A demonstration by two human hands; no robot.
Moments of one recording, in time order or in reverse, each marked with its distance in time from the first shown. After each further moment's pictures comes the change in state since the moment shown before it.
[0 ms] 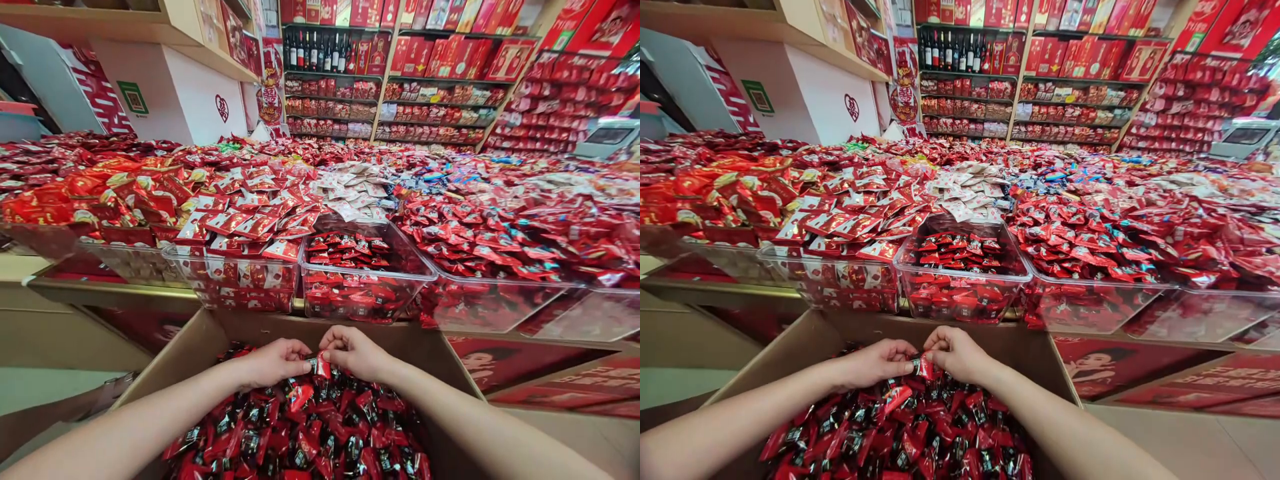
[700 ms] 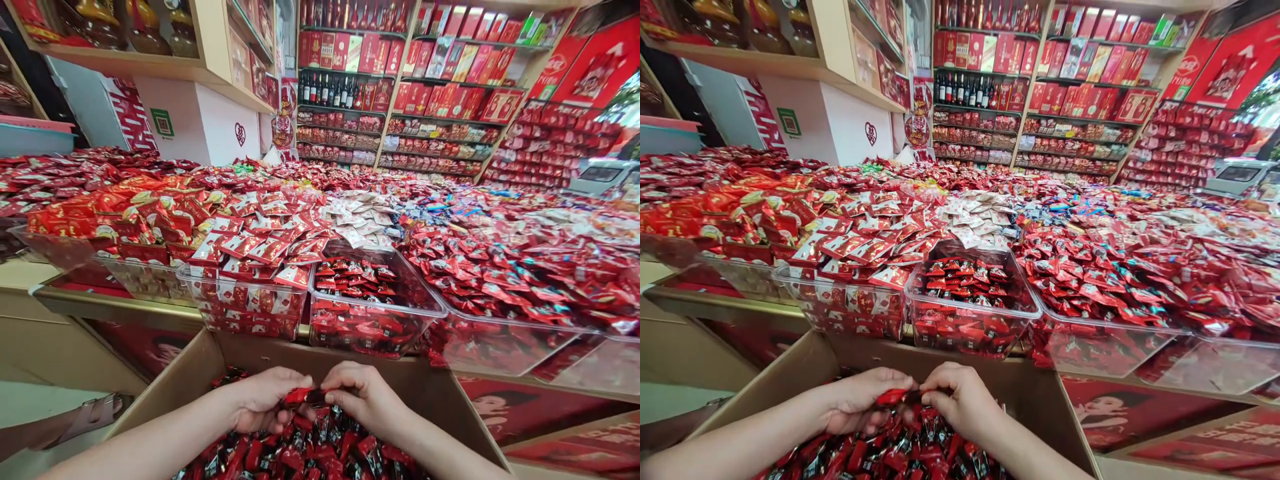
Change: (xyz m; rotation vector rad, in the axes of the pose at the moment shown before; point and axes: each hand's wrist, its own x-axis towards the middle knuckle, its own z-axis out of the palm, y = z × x) left_hand -0.009 0.012 -0.005 -0.360 -0.193 -0.294; right_hand -0.019 -0.028 0.003 -0.289 0.108 -0.310
